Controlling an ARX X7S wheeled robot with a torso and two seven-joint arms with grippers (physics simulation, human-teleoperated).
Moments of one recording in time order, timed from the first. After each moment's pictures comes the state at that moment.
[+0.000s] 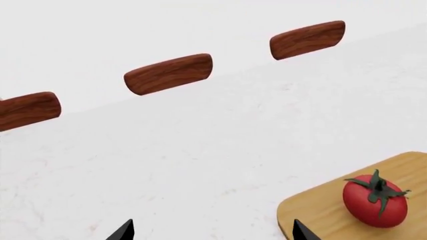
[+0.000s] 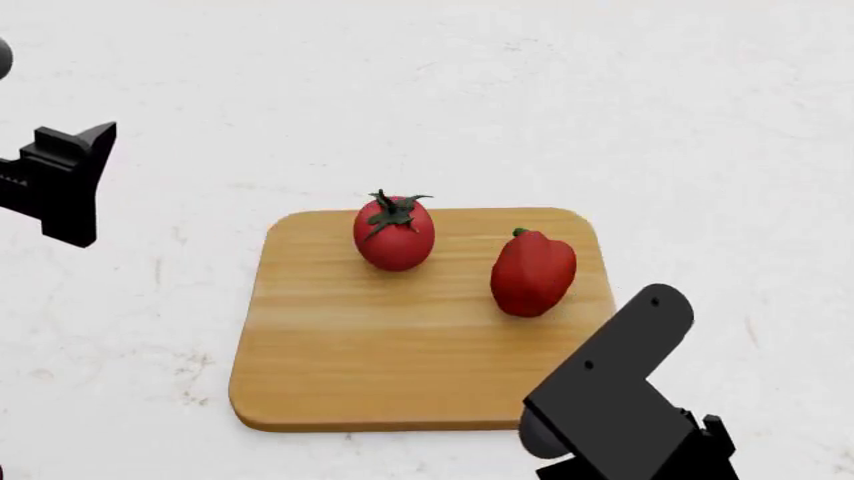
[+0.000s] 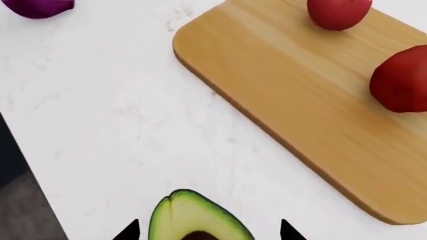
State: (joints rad) left arm -1.61 -0.94 1.24 0.11 -1.57 -0.62 -0.49; right arm 1.17 1.06 -0.72 -0.54 1.91 1.21 0.37
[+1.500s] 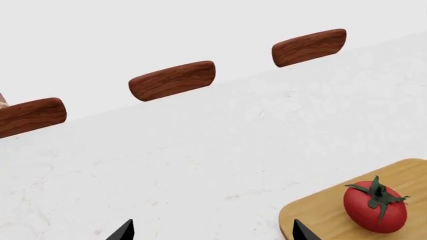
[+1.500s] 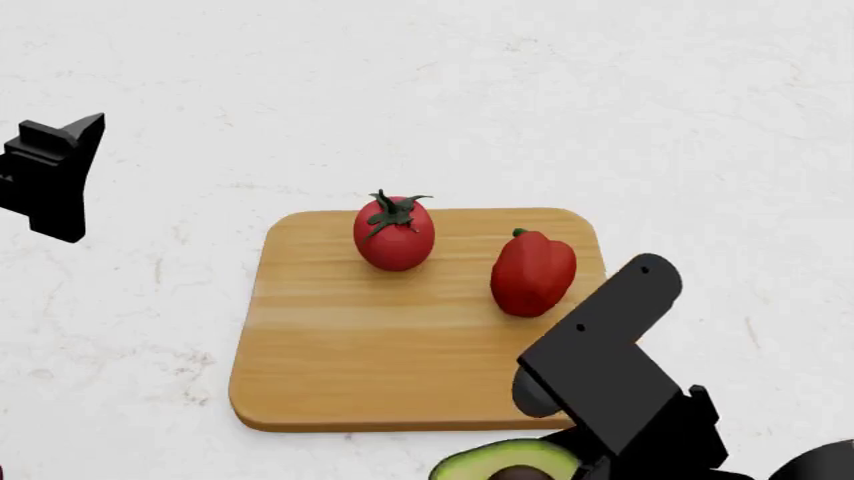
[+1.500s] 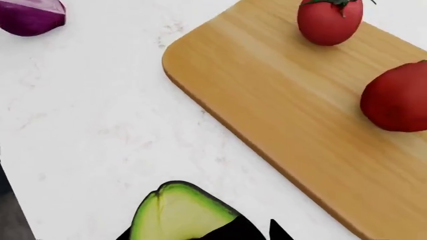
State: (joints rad) left arm -1.61 -0.97 1.21 0.14 -1.57 -0.62 -0.51; right arm 1.19 1.01 -0.74 -0.48 1.83 1.20 0.31
